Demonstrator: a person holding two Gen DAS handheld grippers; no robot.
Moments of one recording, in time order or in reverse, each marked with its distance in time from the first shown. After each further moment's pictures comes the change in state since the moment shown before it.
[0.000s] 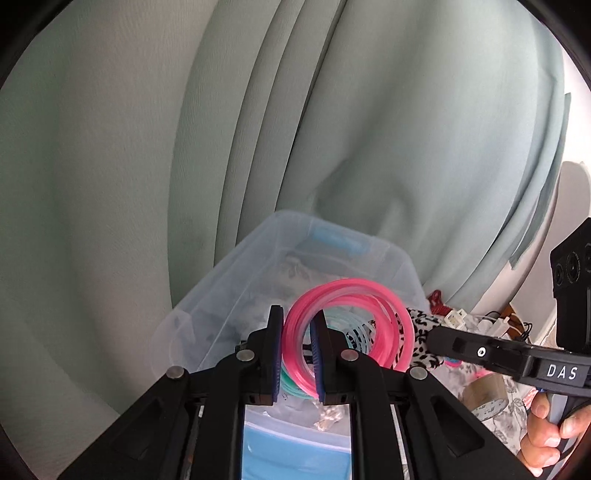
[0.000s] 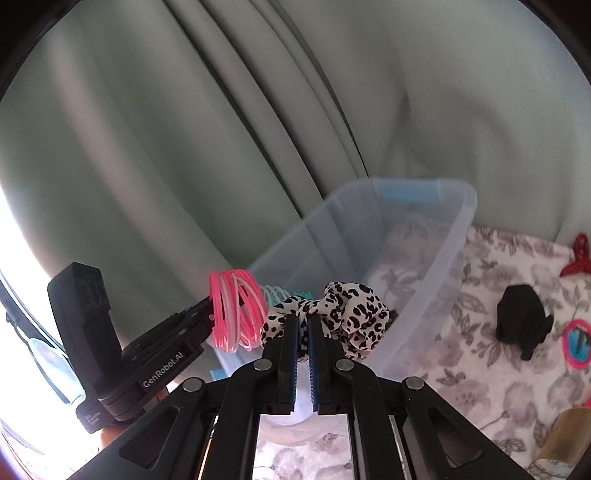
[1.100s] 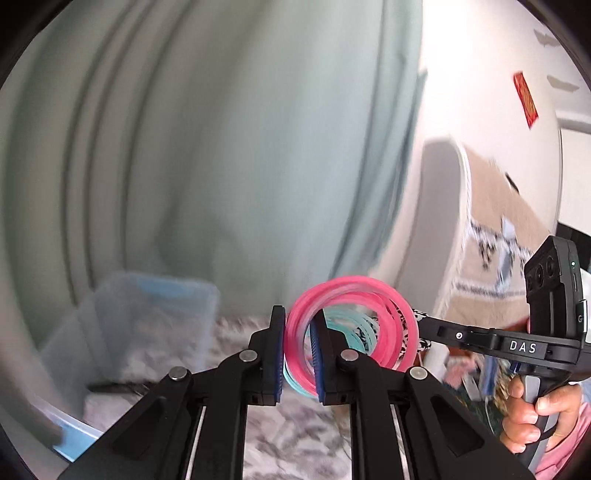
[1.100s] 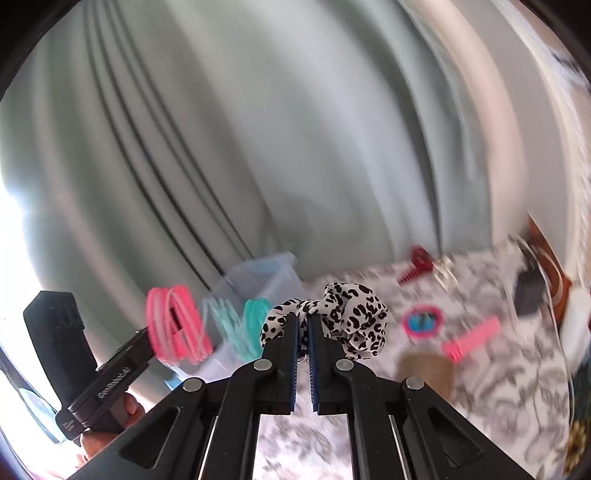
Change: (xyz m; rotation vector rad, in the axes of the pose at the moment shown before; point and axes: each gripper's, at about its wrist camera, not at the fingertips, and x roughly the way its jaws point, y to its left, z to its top) left arm -0.101 -0.141 0.001 0.214 -0.169 -0.361; right arm -0.224 -0.020 -0.055 0.125 -0.378 -0.267
